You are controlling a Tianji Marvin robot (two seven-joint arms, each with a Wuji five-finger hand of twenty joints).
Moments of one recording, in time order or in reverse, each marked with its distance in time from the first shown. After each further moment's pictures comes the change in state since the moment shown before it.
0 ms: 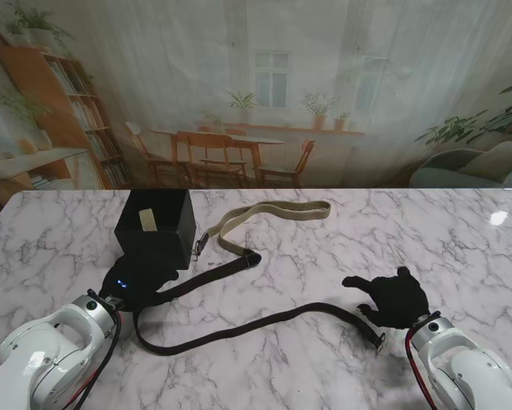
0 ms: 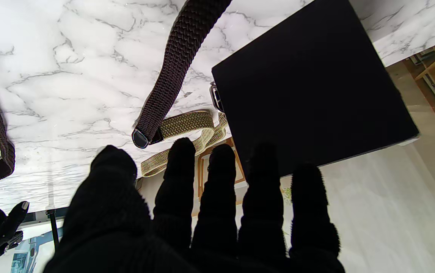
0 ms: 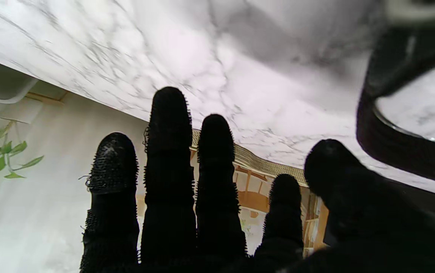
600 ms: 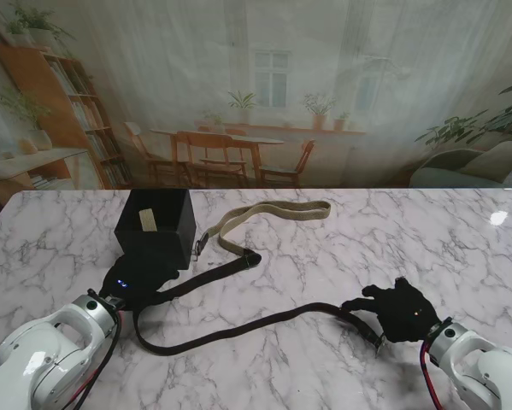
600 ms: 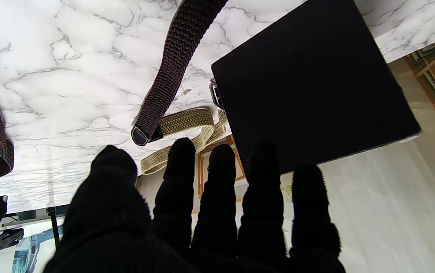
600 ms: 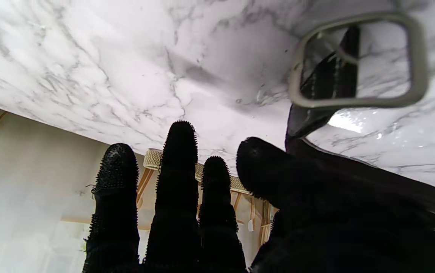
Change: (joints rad) left arm -0.003 0.000 0.003 0.006 0.002 0.000 0.016; right arm -0.031 0.031 0.086 0.015 0.025 -0.283 0.023; left_hand 0.001 0.000 0.000 0.000 0.000 0.000 0.000 -0.001 0.000 0.000 0.000 0.008 0.016 0.001 0.000 0.000 0.000 0.008 0.000 0.000; right_hand 0.243 -0.161 0.377 0.000 0.031 -0.101 -0.086 -0.078 -0.431 -0.009 -0.129 -0.197 -0.274 -0.073 -0.211 -0.096 -0.148 -0.022 -0.201 0.019
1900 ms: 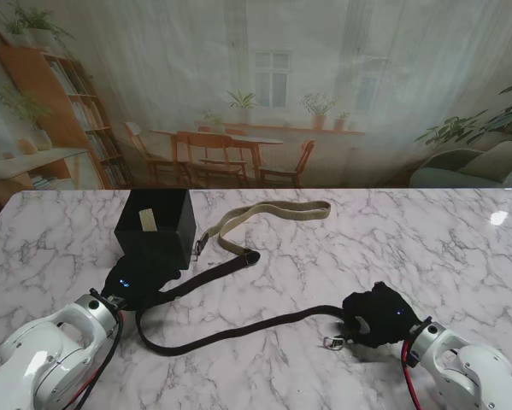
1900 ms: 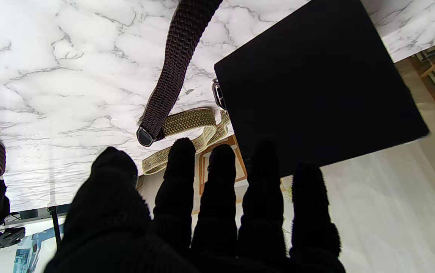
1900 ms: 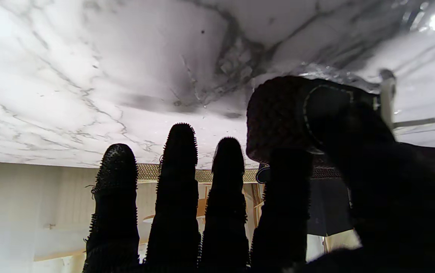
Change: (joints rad) left arm -0.011 0.000 0.012 0.012 -0.005 0.000 0.003; right arm 0.119 -0.007 -0.136 0.154 0.187 -0.061 -0.033; left_hand 0.000 0.011 -0.001 0.000 0.000 0.000 0.000 -0.006 0.000 0.000 0.000 0.000 0.000 0.000 0.000 0.000 0.000 0.000 0.000 0.000; right_hand -0.267 -0.124 -0.239 -0.174 0.527 0.056 0.620 0.242 0.240 -0.122 -0.016 0.002 -0.012 -0.001 -0.023 -0.016 0.001 0.003 -0.036 0.002
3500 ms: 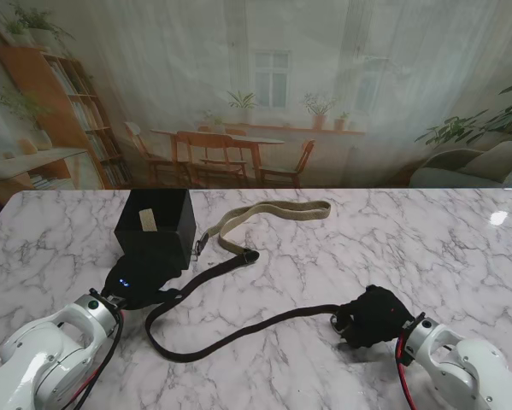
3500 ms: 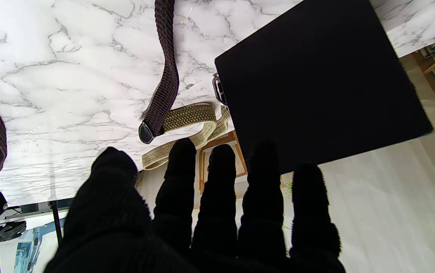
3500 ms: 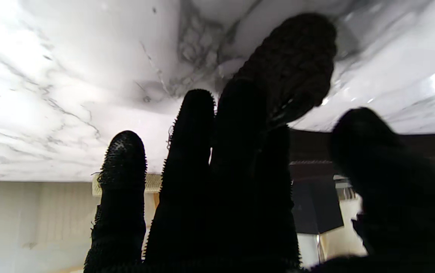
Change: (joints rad) left arm -0.005 0.000 0.003 0.013 -0.006 -0.001 0.029; right arm 0.009 -0.024 0.016 -0.034 0.062 -0.050 0.127; left_hand 0.000 0.002 0.000 0.000 0.000 0.007 -0.003 -0.014 0.000 0.000 0.000 0.000 0.000 0.000 0.000 0.001 0.000 0.000 0.000 0.000; right_hand -0.072 -0.016 0.044 0.102 0.082 0.217 -0.366 -0.011 0.663 0.001 0.114 0.050 0.335 -0.104 0.070 -0.067 0.163 -0.091 0.164 -0.009
